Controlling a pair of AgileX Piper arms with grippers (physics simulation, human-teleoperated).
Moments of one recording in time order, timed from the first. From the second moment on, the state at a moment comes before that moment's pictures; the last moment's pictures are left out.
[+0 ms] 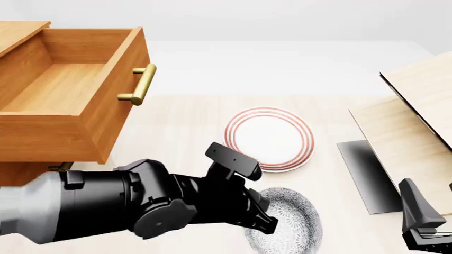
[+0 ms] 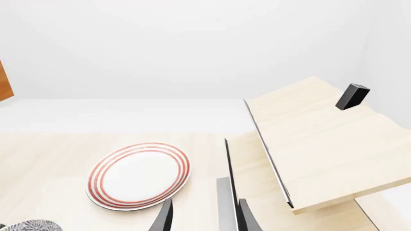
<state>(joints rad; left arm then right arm) -1.06 1.52 -0.88 0.18 -0.42 0.00 0.01 0.00 0.00 0.00</state>
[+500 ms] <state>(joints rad) -0.95 1.42 -1.01 0.38 -0.35 0.00 0.01 0.00 0.00 0.00</state>
